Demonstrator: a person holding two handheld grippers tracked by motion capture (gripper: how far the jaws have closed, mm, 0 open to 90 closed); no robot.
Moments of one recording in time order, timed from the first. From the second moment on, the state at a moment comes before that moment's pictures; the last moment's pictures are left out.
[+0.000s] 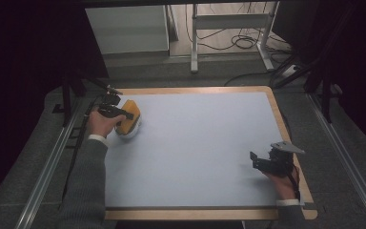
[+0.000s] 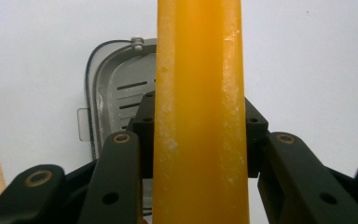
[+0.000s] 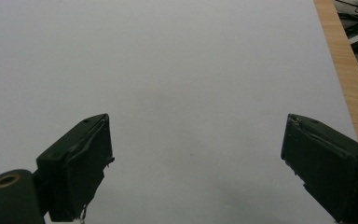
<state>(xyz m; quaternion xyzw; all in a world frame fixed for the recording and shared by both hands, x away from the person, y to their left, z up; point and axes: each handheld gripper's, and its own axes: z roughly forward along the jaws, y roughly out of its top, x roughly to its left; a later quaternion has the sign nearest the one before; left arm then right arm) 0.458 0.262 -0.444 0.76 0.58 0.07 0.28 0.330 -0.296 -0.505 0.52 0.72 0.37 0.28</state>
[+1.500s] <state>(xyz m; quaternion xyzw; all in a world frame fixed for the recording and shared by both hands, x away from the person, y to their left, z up) 0.468 0.273 -0.472 0.73 0.62 0.08 0.28 0.331 -0.297 -0.507 0.52 0.72 0.37 0.28</state>
